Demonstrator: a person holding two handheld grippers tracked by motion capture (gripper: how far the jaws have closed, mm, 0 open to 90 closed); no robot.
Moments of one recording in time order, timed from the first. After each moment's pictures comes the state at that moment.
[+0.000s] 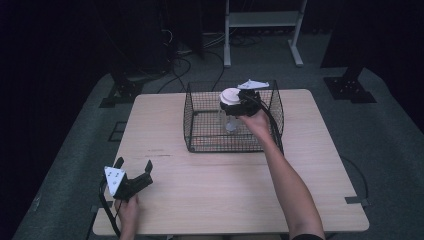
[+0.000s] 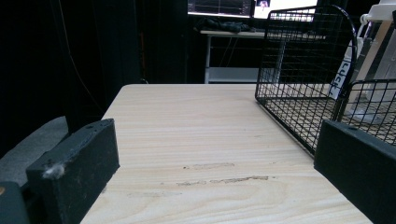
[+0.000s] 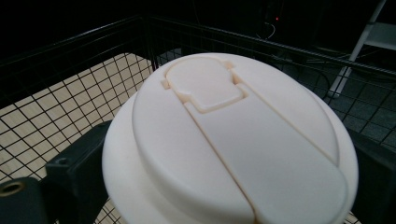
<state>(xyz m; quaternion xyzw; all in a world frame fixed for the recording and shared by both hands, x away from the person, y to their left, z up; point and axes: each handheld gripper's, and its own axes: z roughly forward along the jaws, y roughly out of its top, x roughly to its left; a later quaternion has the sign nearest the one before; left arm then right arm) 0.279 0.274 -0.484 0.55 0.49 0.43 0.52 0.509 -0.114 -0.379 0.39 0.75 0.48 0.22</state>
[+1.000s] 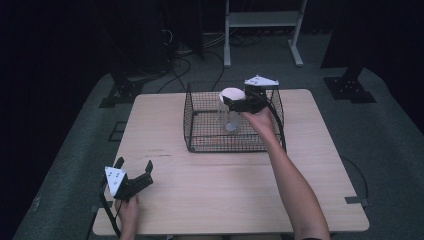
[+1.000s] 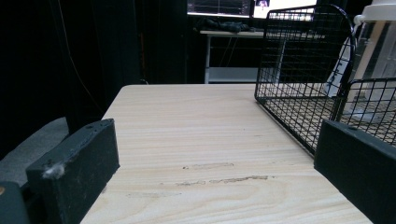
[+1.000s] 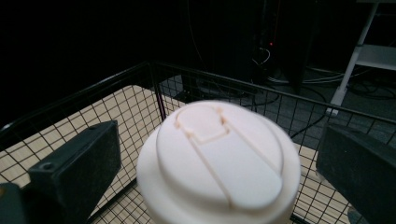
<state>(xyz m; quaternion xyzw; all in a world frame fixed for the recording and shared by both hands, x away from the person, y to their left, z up) 0.279 0.273 -0.484 0.55 0.49 0.43 0.52 0.496 -0.125 -0.356 0.39 0.72 0.53 0.23</state>
